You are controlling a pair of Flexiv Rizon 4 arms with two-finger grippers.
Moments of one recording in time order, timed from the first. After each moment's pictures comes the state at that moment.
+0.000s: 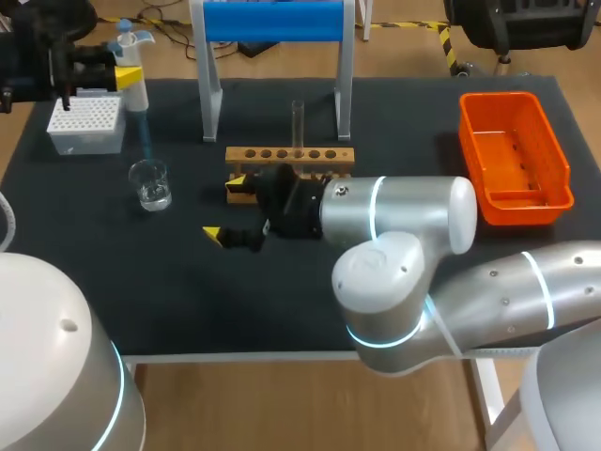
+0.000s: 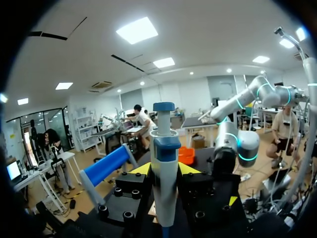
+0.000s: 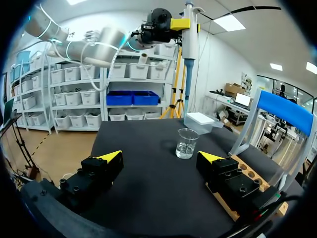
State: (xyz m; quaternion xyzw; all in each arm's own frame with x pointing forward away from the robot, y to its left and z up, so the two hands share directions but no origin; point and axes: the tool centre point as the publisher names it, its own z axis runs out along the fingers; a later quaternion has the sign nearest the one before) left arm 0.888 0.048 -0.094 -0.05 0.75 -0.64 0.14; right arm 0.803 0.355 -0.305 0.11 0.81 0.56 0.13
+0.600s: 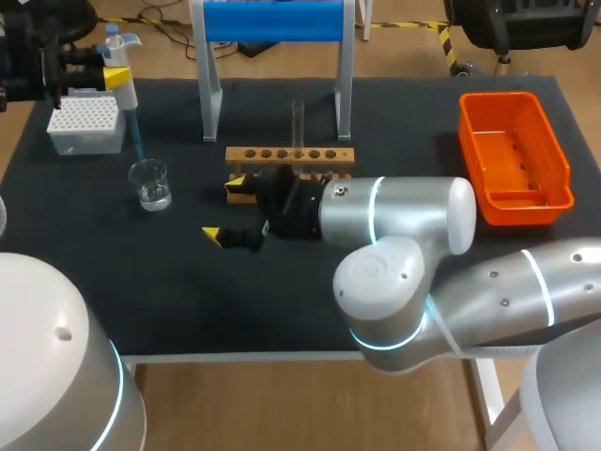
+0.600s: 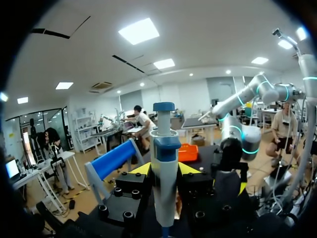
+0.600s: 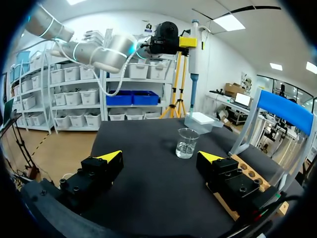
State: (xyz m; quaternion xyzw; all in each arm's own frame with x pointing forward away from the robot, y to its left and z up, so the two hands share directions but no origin) left arm 0.925 0.072 -0.121 -0.04 0.75 -0.65 0.14; right arm 0.803 0.356 -0.305 0.11 0.81 0.56 0.13
